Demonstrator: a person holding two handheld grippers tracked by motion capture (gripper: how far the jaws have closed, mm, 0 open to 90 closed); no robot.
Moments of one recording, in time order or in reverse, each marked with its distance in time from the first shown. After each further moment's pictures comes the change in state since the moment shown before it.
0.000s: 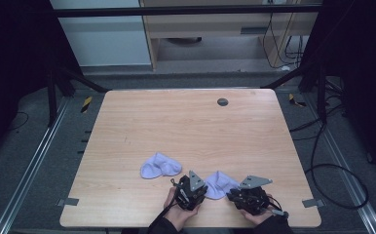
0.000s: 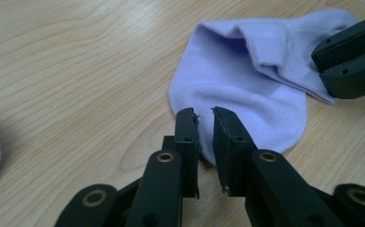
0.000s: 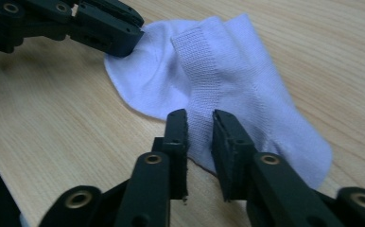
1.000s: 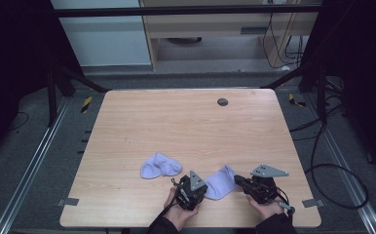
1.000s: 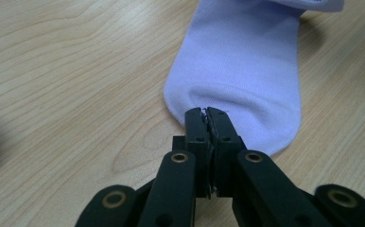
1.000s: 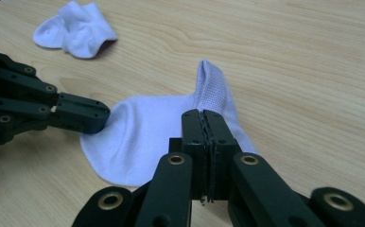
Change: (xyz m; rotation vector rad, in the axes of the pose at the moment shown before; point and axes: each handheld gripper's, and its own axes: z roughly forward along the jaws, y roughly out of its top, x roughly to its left) left arm 0.000 0.001 0.000 0.009 -0.024 0.000; right arm -0.022 0.017 -0.020 -0.181 -0.058 0.131
